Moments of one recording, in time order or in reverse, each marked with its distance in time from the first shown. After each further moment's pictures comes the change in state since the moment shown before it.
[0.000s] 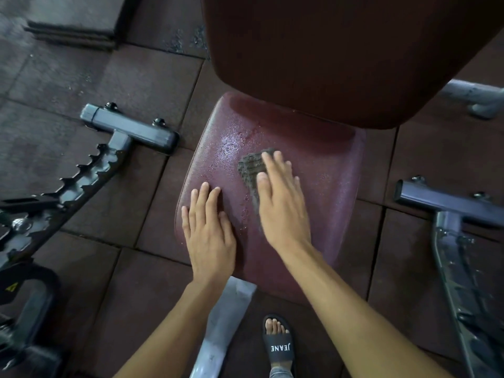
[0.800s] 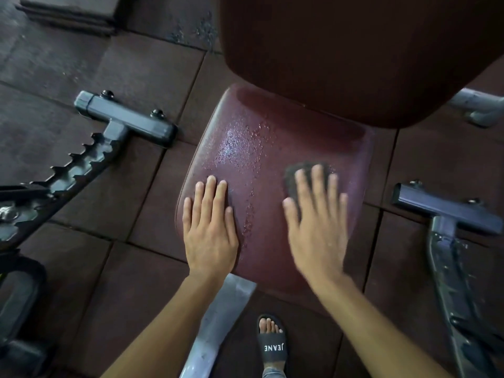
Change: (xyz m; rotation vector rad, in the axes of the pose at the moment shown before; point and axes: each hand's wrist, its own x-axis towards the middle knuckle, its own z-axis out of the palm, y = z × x) left_hand -0.001 -0.017 0.008 0.135 -0.005 0.112; right_hand -0.035 0.048 -0.011 -0.493 0.098 -0.013
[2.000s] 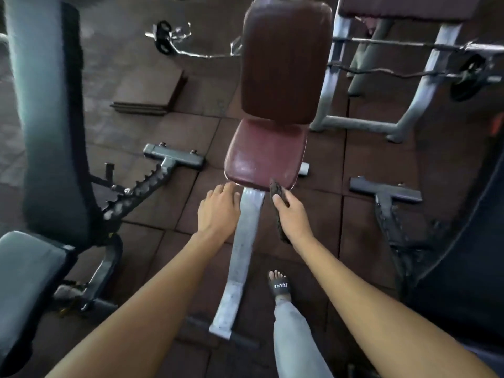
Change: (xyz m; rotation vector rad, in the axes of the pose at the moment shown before) left_hand -0.253 0.033 -0.364 -0.085 -0.217 0.055; right_hand -0.344 -0.076 -0.252 1.068 -0.155 0.260
